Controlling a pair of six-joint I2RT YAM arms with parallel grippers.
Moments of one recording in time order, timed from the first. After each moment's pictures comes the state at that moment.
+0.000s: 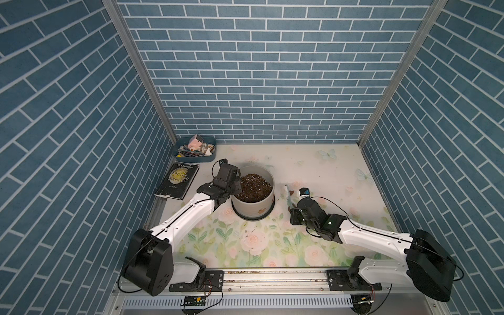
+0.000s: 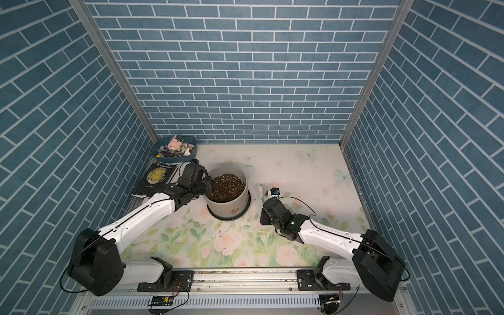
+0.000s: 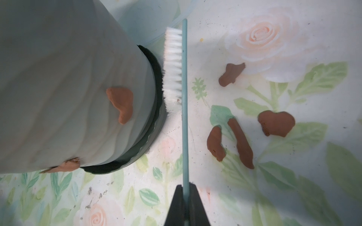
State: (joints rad) left arm -0.44 1.37 0.98 -0.41 -0.19 -0.56; right arm 0.92 1.25 0.58 -0.11 0.18 0.73
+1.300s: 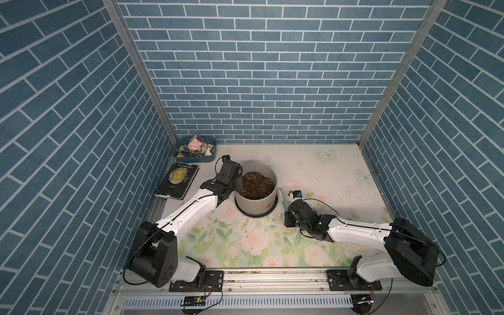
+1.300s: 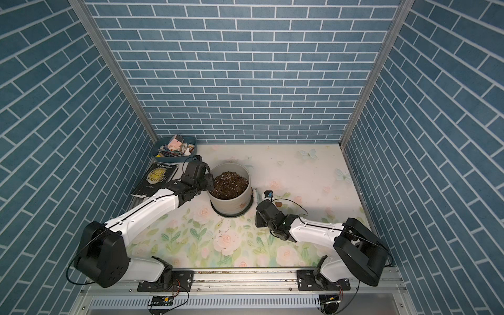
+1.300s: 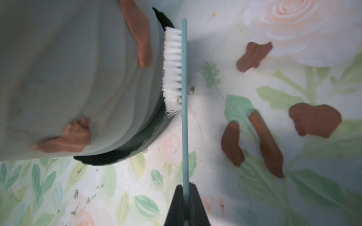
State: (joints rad) left arm -0.44 1.41 1.00 -0.37 -0.24 -0.48; right arm 0.95 1.41 0.61 0.00 0.19 0.74
